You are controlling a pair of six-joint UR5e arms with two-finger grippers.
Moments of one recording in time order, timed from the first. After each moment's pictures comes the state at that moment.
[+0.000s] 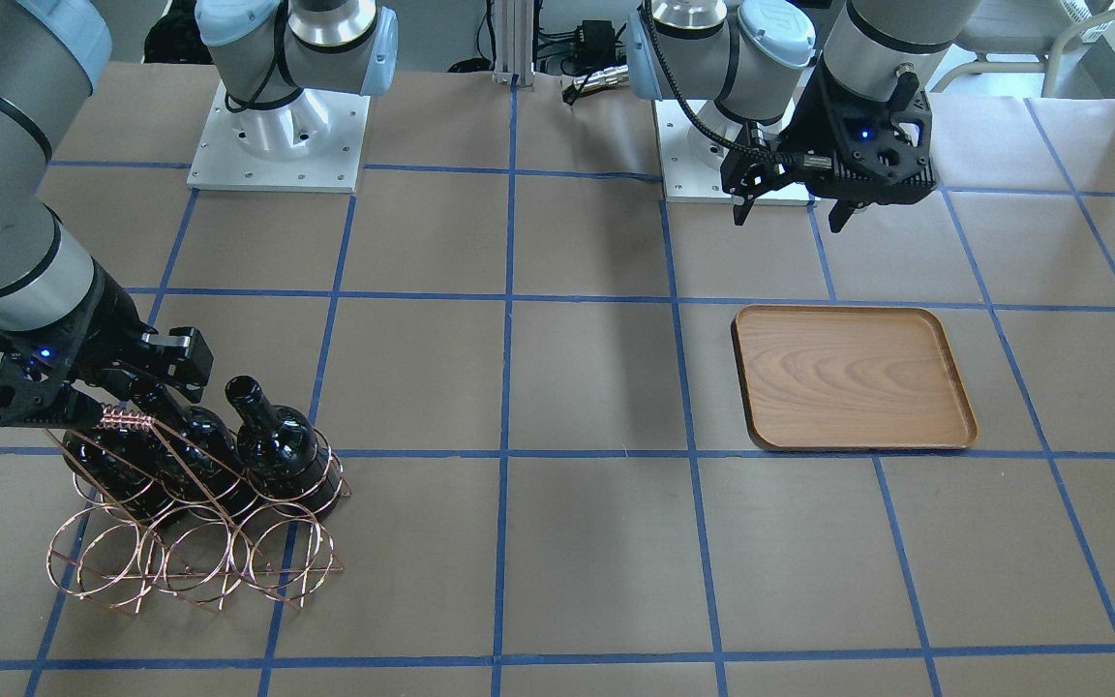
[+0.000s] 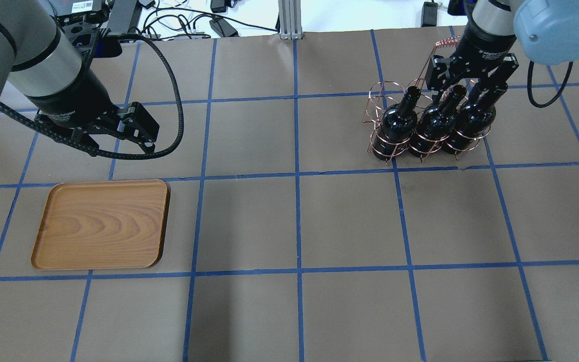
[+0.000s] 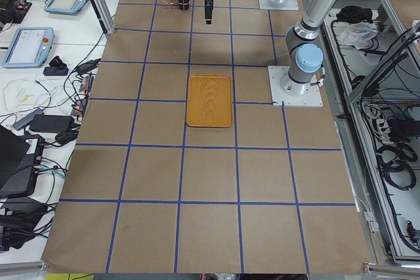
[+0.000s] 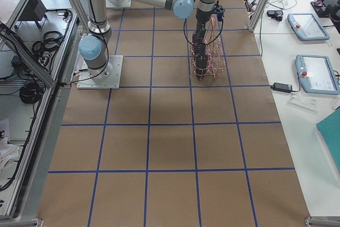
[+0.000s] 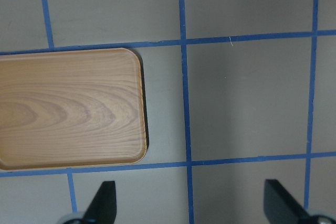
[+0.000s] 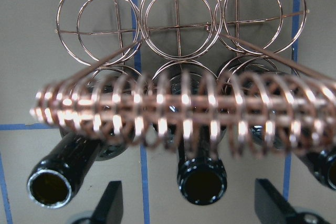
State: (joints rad) left arm -1.52 -1.47 -1.67 -1.60 1.57 0.10; right arm 1.45 -1.34 1.52 -1.72 -1.56 -0.10
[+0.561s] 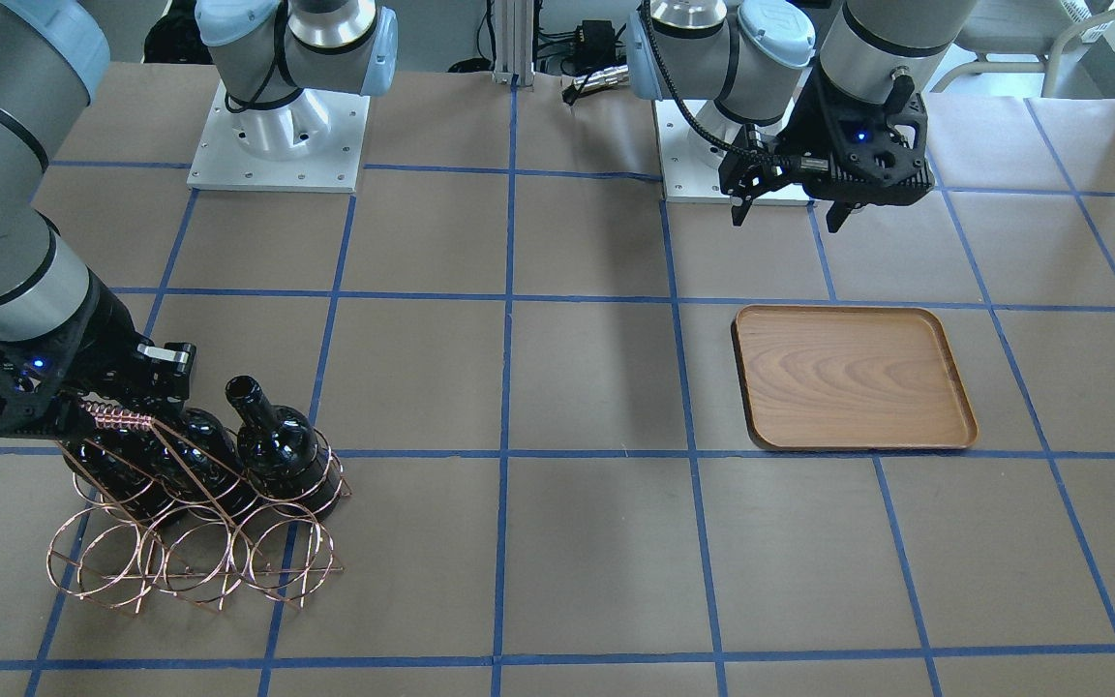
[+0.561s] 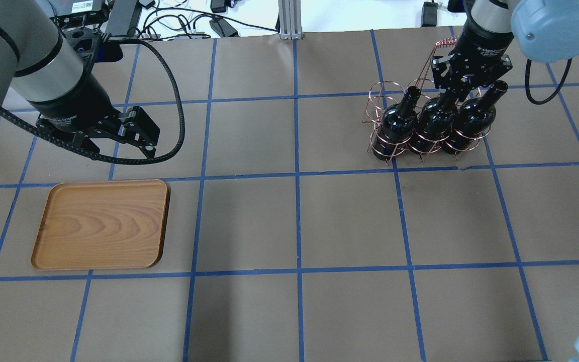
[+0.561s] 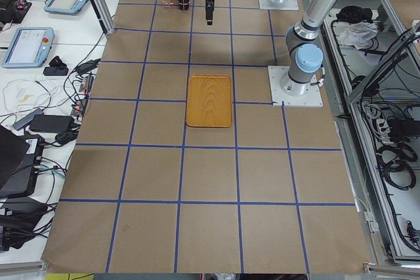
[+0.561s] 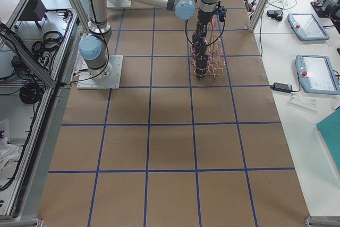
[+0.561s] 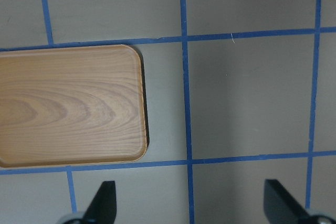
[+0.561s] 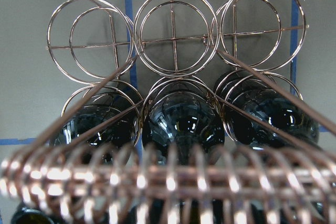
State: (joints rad) left arm -1.52 -1.46 -1.69 -1.60 1.57 0.09; right arm 1.45 -1.33 1.49 -1.73 -1.57 -0.09
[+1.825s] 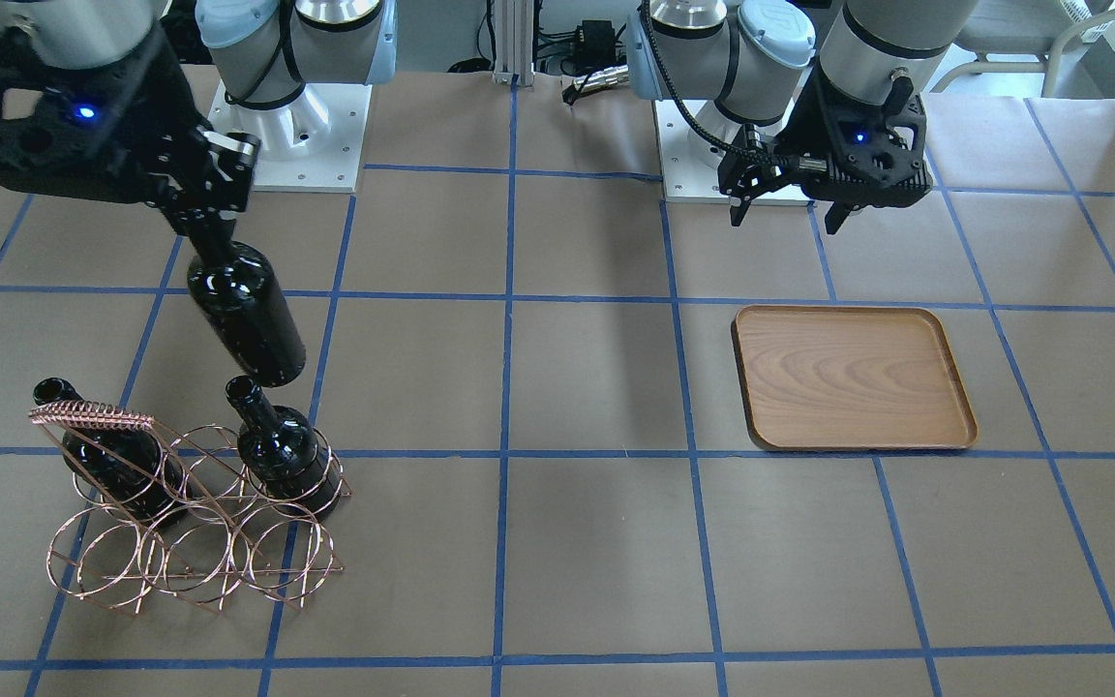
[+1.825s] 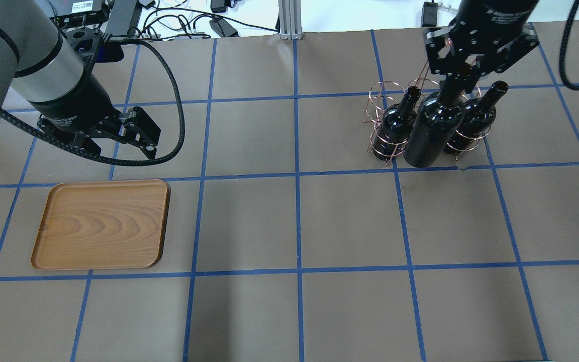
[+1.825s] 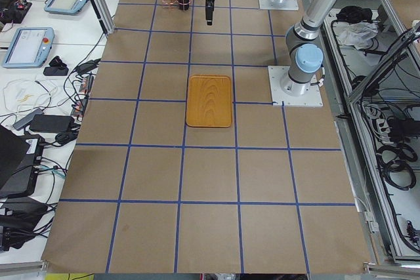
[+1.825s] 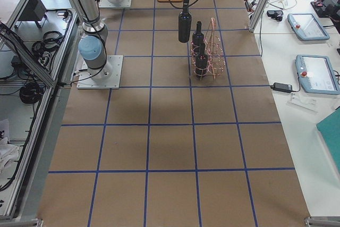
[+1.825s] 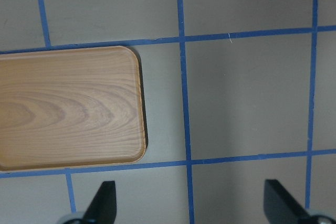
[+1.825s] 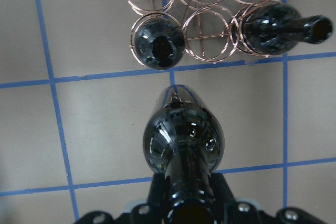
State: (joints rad) left arm -1.52 -1.46 -1.69 -1.59 1.56 0.11; right arm 1.63 -1.49 1.36 -1.39 -1.60 0.14
